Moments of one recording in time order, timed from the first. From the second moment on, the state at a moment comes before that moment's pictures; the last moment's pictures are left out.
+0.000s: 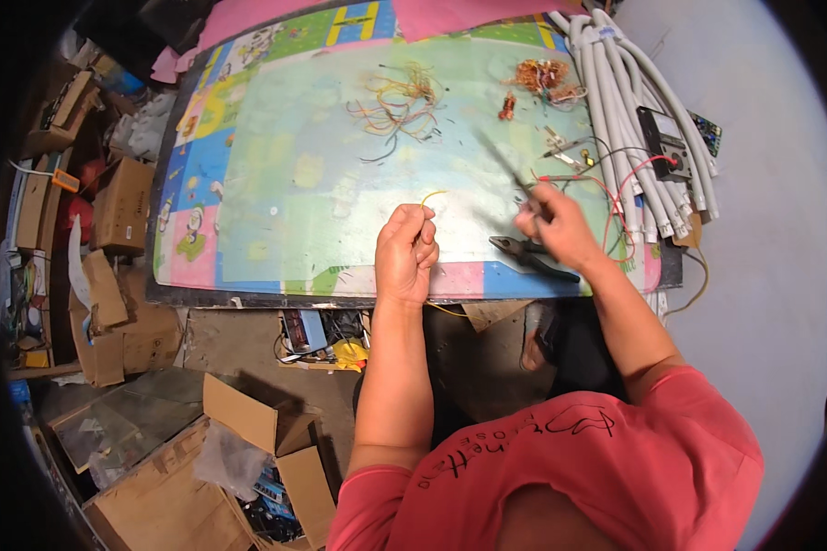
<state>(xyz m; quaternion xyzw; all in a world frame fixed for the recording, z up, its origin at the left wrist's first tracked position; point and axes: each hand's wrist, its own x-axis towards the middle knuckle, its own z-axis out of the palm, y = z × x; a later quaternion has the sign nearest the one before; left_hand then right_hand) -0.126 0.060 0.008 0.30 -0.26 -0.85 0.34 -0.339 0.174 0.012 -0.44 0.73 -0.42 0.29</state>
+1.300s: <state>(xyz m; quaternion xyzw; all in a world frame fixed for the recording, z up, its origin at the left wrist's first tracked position) -0.145 0.070 -0.008 0.48 -0.69 -0.36 0.40 -0.285 0.150 -0.003 -0.64 0.67 -0.22 0.32</state>
